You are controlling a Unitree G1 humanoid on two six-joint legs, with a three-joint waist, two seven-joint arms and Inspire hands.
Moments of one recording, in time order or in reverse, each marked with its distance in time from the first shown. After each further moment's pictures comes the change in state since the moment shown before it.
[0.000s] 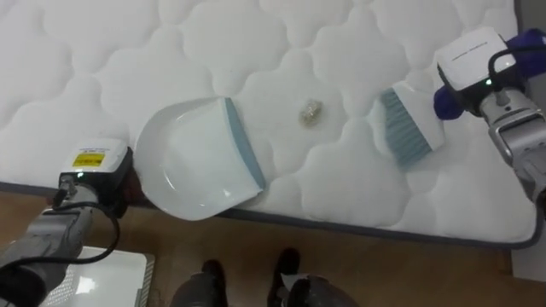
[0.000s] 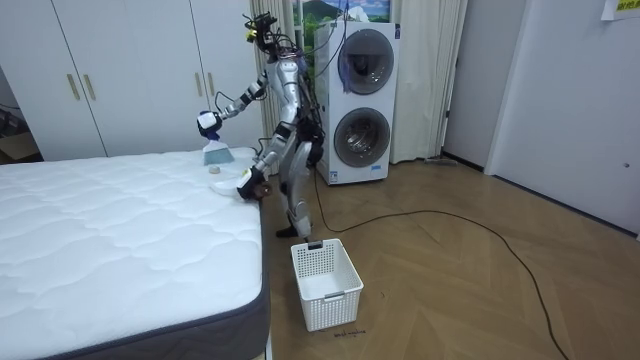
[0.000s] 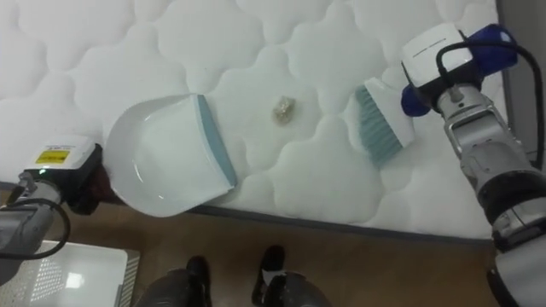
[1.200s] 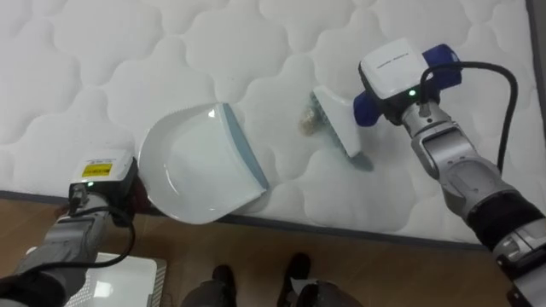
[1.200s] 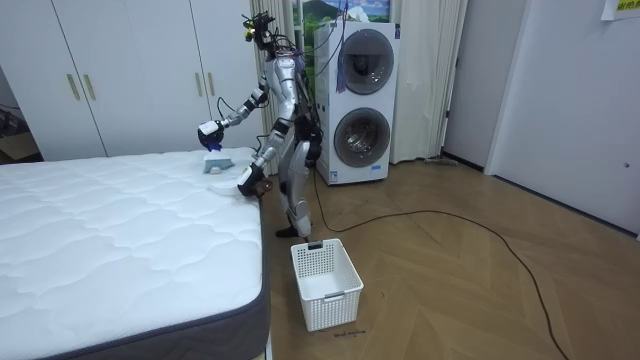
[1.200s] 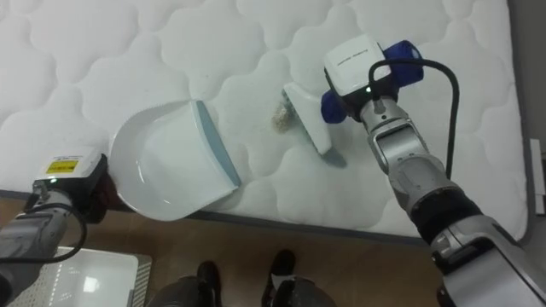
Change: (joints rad) left arm 0.019 -0.072 0.002 0.000 0.003 0.100 -0.021; right arm 0.089 0.180 0.034 -0.275 0.124 0.024 0.080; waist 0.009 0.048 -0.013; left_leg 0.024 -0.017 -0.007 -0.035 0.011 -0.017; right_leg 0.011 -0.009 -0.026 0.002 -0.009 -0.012
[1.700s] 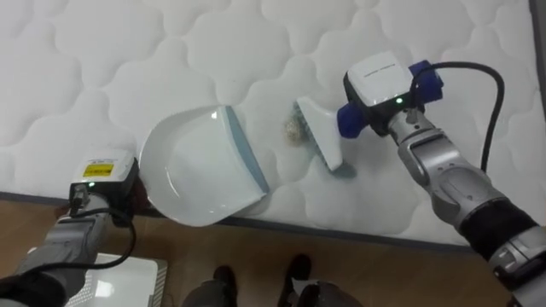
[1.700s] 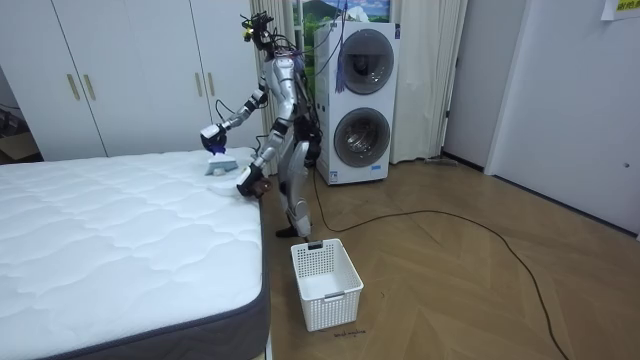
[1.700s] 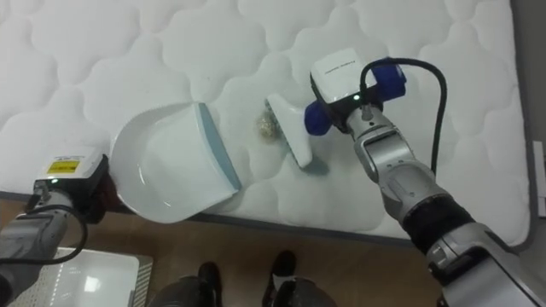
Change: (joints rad) left arm 0.000 0.001 -0.006 0.003 0.022 0.002 0.011; right arm 0.022 0.007 0.046 -0.061 0.147 0.009 0.100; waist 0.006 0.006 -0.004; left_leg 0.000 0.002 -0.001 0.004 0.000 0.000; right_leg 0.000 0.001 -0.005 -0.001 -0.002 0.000
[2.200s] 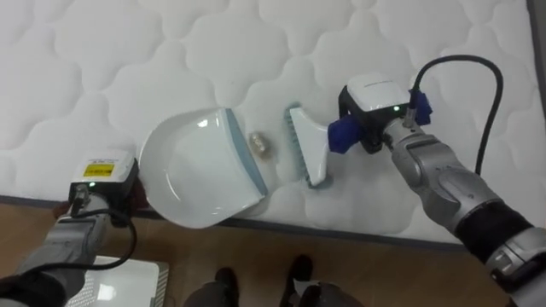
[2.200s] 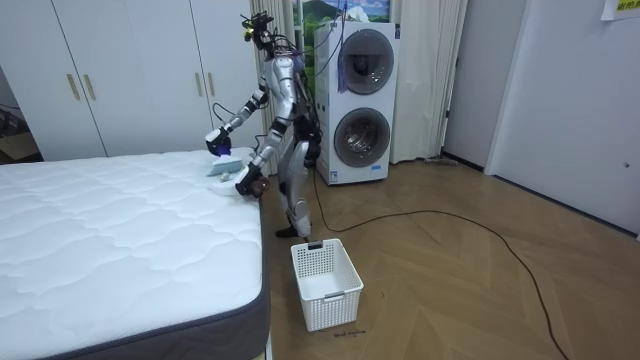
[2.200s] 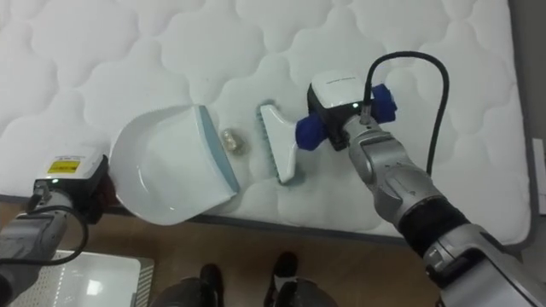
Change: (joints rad) left arm -0.004 0.000 -0.004 0.002 0.037 0.010 -0.005; right arm 0.003 0.010 0.017 -0.021 0.222 0.001 0.154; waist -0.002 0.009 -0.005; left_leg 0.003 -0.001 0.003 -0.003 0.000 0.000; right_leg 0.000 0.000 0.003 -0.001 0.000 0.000
